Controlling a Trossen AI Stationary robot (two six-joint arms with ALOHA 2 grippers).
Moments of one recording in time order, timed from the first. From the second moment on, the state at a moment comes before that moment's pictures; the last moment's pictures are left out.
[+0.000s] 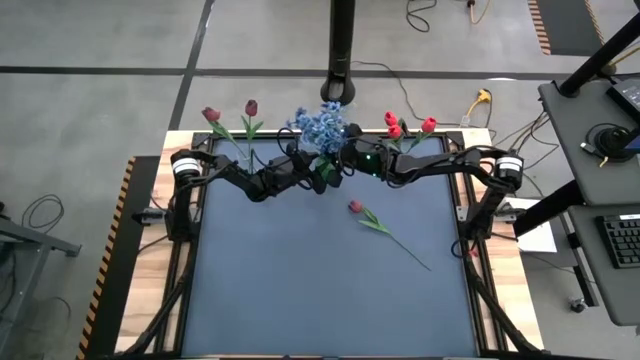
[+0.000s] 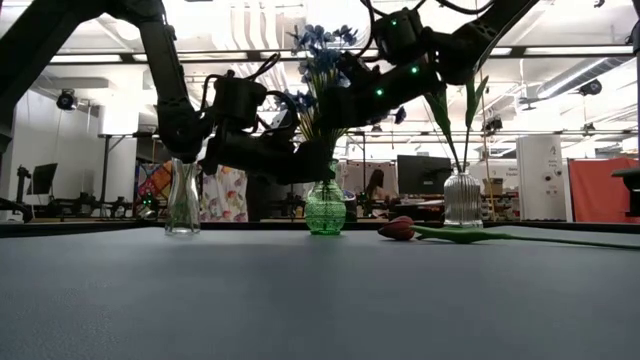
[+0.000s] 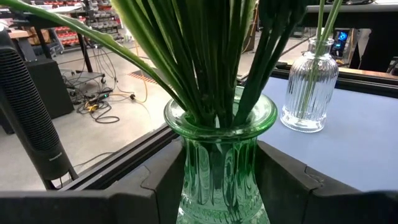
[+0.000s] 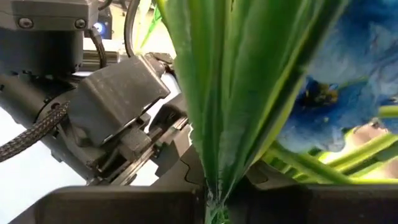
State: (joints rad) left arm 0.37 2.01 0.76 1.12 -0.26 -0.01; right arm -0.35 1.73 1.01 0.49 0.16 -0.25
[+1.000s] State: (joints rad) left arm 0.38 2.01 0.76 1.12 -0.26 0.00; right arm -0.35 1.73 1.01 0.49 0.16 -0.27
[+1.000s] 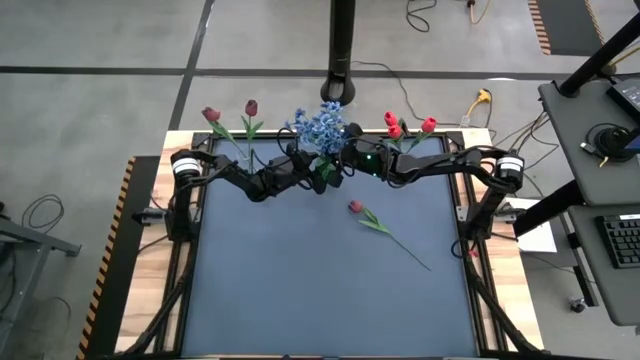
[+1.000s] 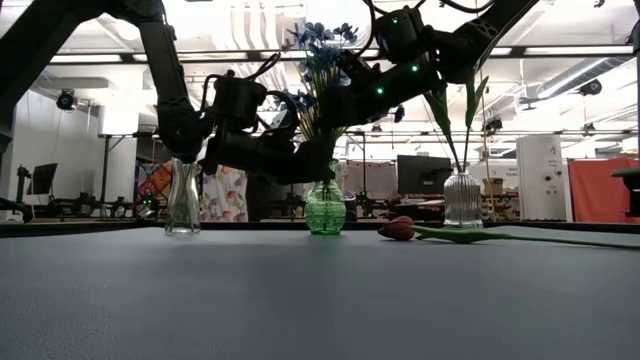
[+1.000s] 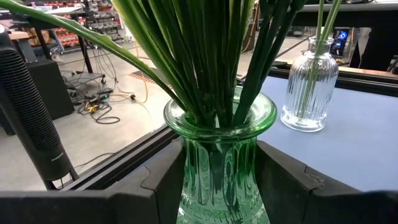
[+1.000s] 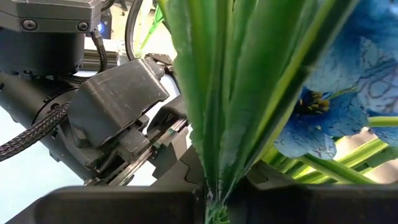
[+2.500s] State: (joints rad) left arm 0.37 2.01 0.76 1.12 -0.27 0.00; right arm -0.29 1.50 1.01 0.25 0.16 -0.13
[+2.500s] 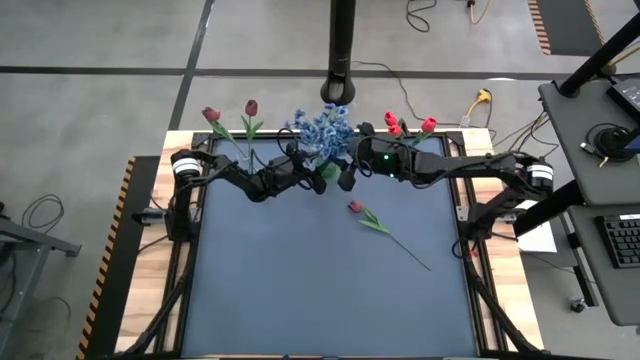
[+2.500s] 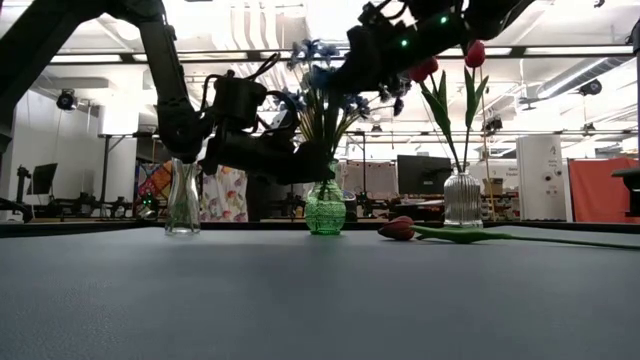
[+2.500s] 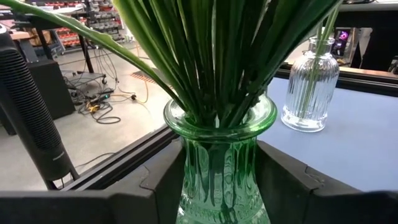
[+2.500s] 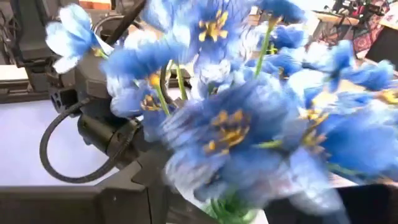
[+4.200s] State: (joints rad) left arm 0.34 1.82 0.72 0.73 -0.31 -0.05; right arm -0.18 1.17 1.01 -0.16 0.15 -0.03
